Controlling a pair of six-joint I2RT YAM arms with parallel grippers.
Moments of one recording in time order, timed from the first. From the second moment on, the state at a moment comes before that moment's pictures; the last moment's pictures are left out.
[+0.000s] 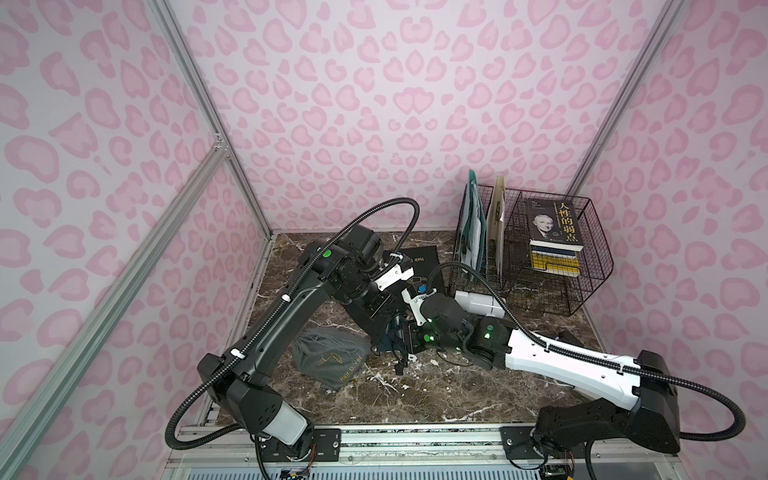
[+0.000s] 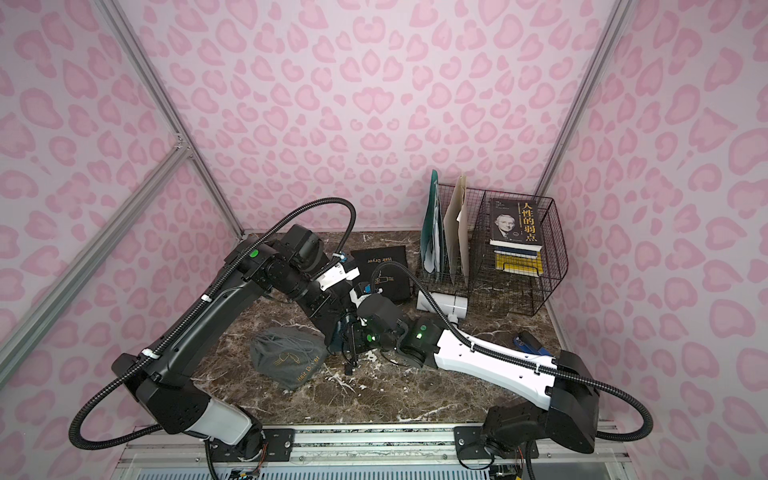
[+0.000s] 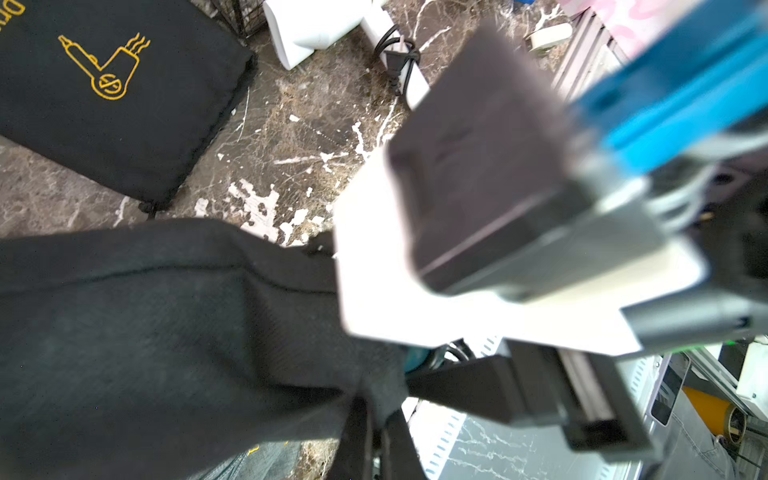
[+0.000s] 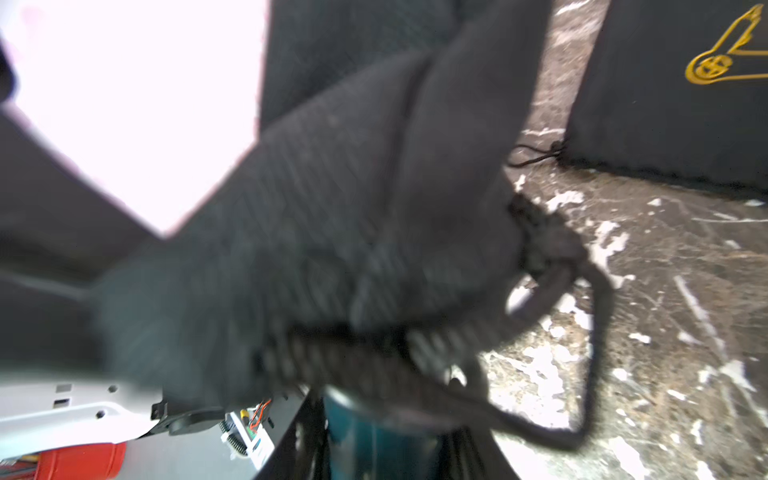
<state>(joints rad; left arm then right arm) -0.59 1.55 1.75 -1.43 0.48 0.25 1.06 1.39 1.11 -0.38 -0.03 0.71</state>
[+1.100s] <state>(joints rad) -0.59 1.53 1.71 -1.47 0.66 0.27 1.04 1.31 1.07 -0.46 -0.12 0.69</state>
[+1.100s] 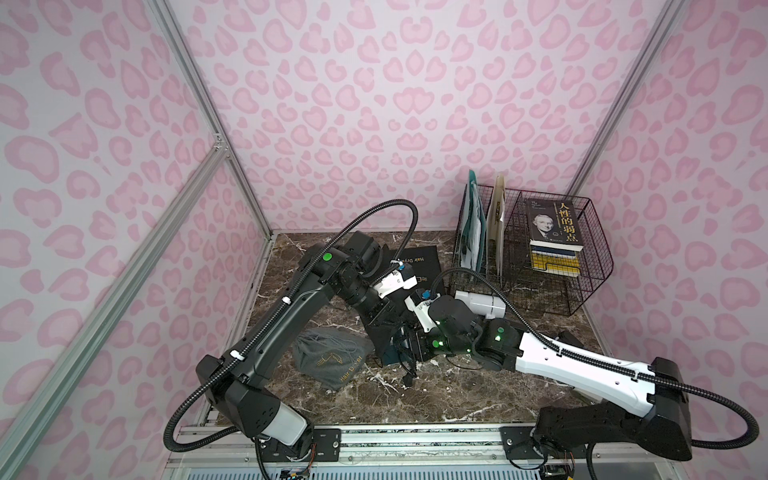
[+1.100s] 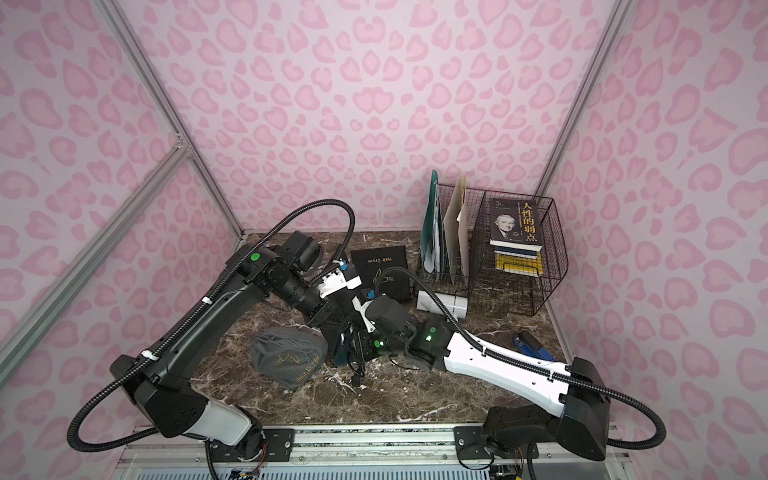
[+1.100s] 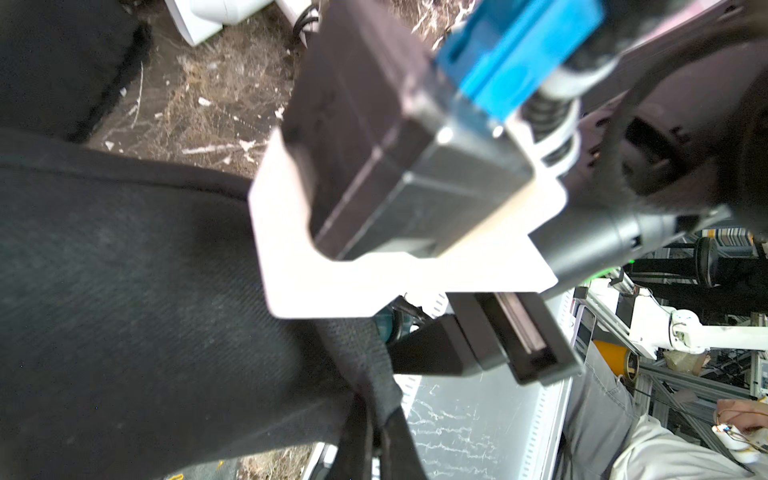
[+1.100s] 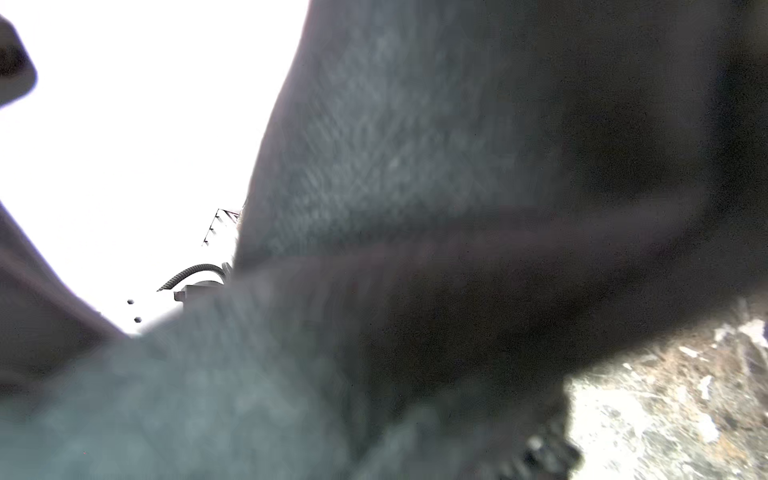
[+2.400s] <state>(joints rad) -0.59 1.63 1.88 -1.51 0.70 0.29 0.97 1.28 1.12 -0.51 -0.20 0.66</state>
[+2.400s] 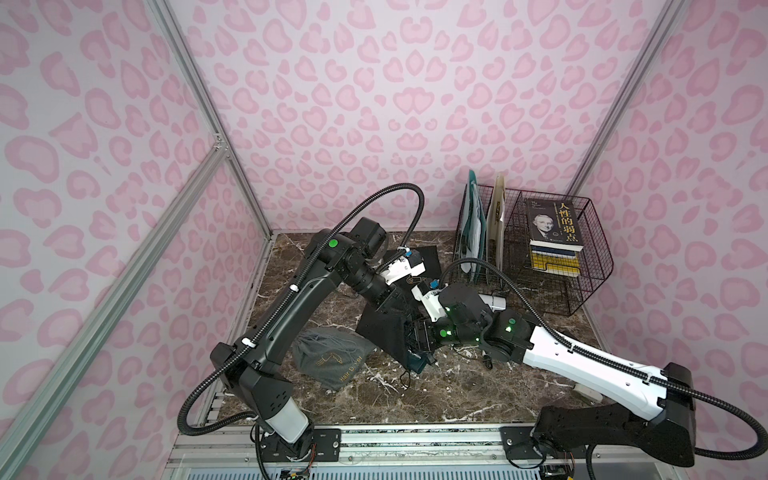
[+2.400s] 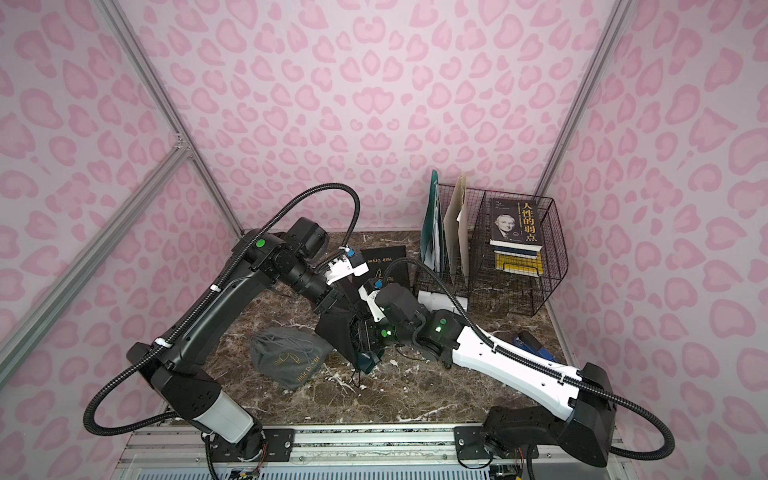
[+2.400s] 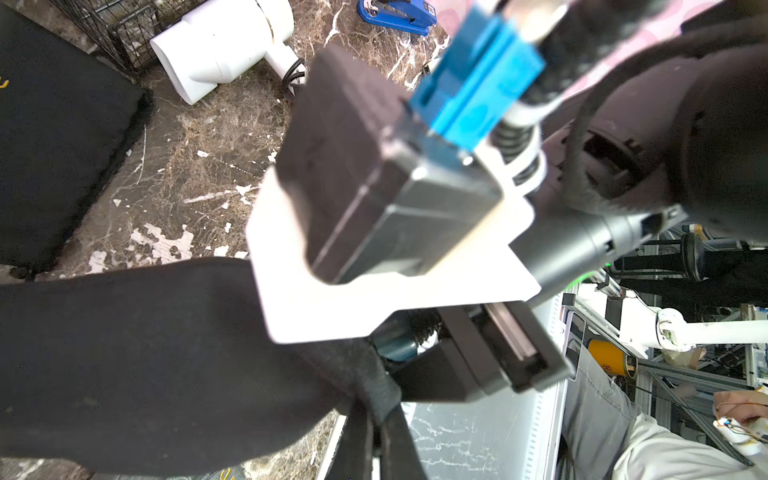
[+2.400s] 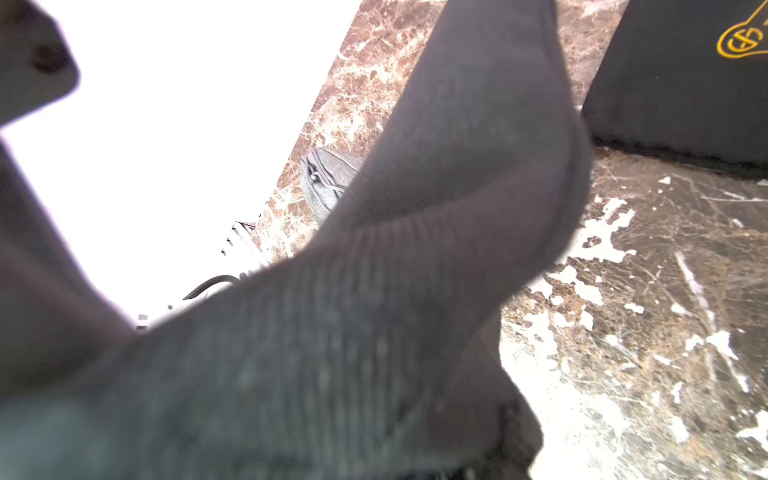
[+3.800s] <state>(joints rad) -0.59 1.59 1.97 -1.57 0.70 0.30 1.01 1.06 0.94 -0.43 0.04 0.58</state>
